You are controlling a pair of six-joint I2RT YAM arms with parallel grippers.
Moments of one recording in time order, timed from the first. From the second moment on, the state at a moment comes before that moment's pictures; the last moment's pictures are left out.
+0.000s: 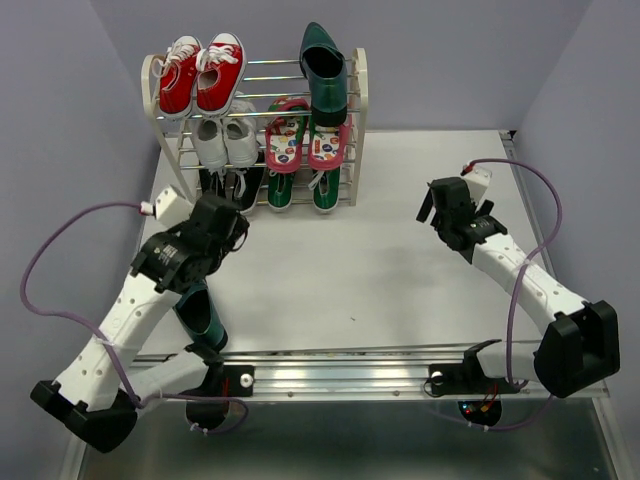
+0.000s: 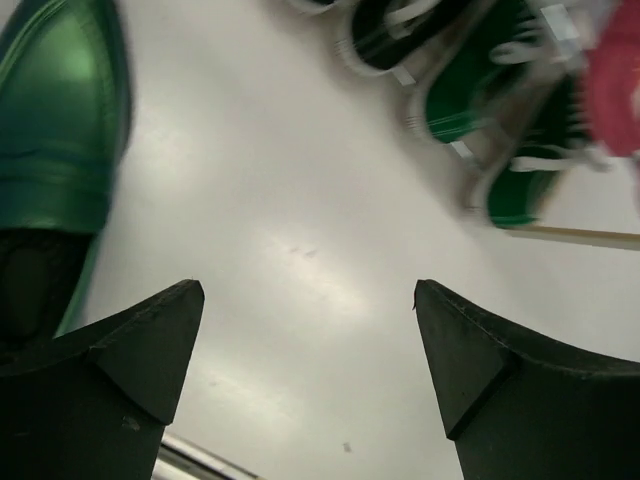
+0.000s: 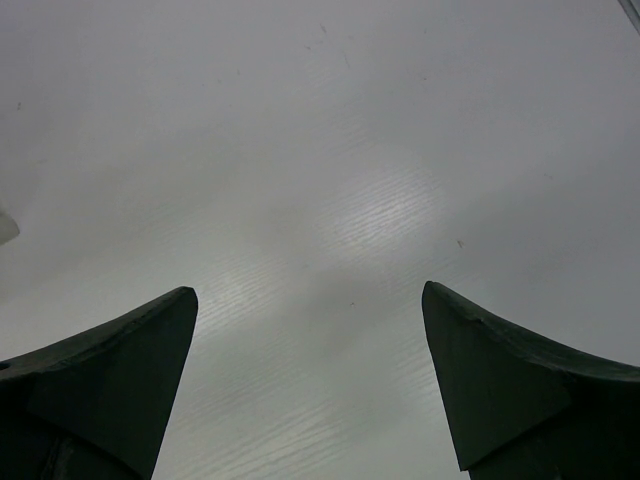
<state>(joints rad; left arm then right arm) -0.59 1.00 1.32 -1.12 -0.63 -1.21 0.35 1.26 0.96 -0.43 0.63 0.57</state>
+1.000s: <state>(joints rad) -0.20 0.99 0.66 -0.86 -0.60 -1.34 0.35 1.33 0.96 -0.41 0.54 0.55</state>
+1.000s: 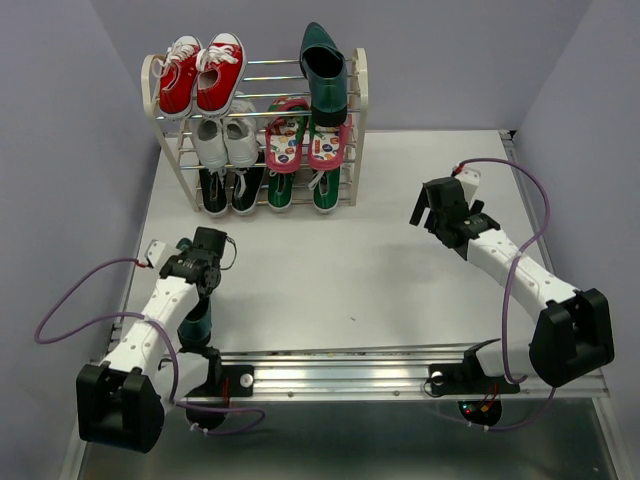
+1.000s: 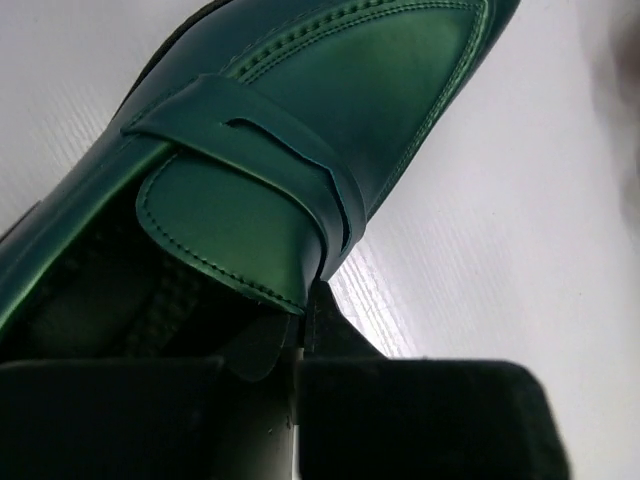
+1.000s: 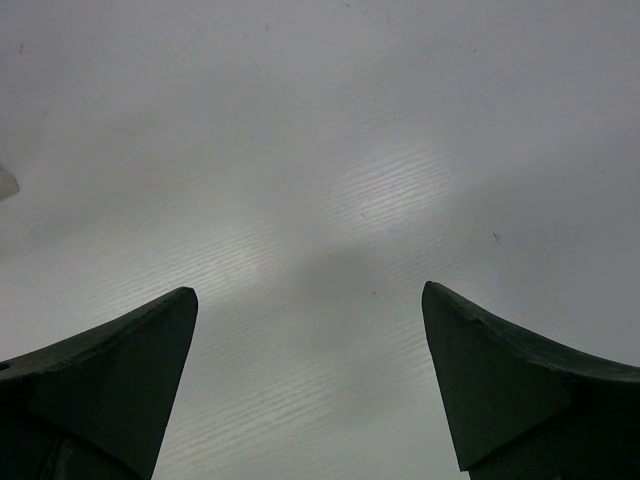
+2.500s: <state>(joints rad) -0.90 1.64 1.25 -0.45 -0.21 -0.78 0.35 1.32 0.95 -0.42 0.56 0.53</state>
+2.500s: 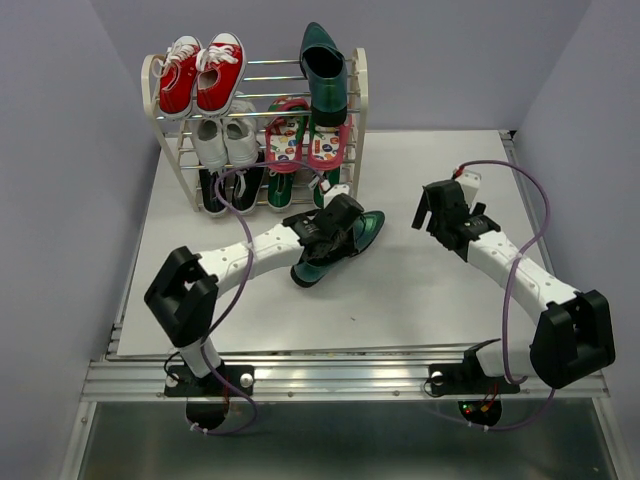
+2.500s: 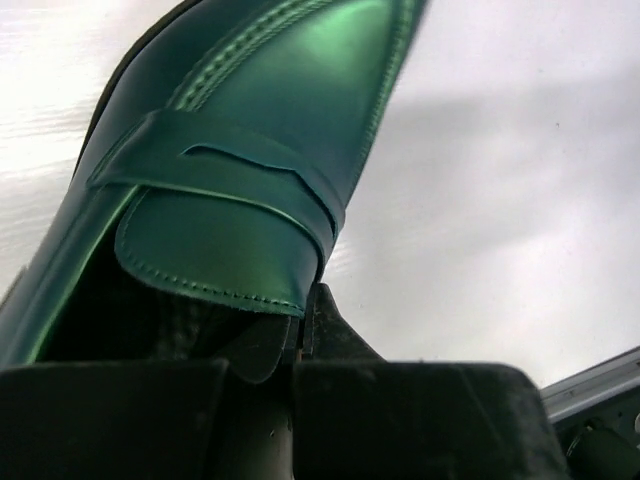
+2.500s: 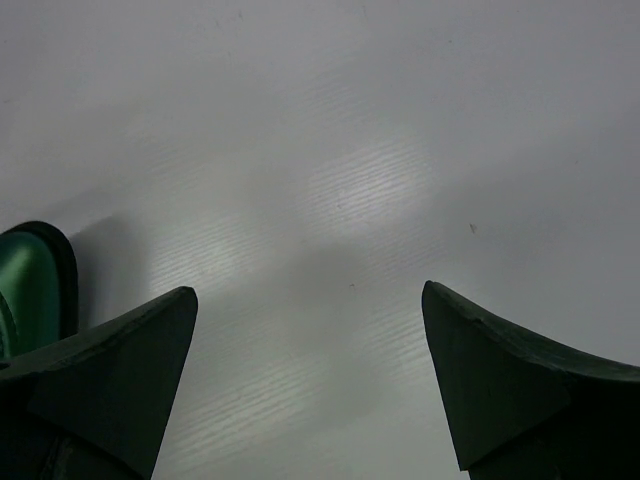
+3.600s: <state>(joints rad) -0.88 1.45 1.13 -0.54 -0.20 -0.52 0.35 1.32 0.97 -0.66 0.65 0.55</state>
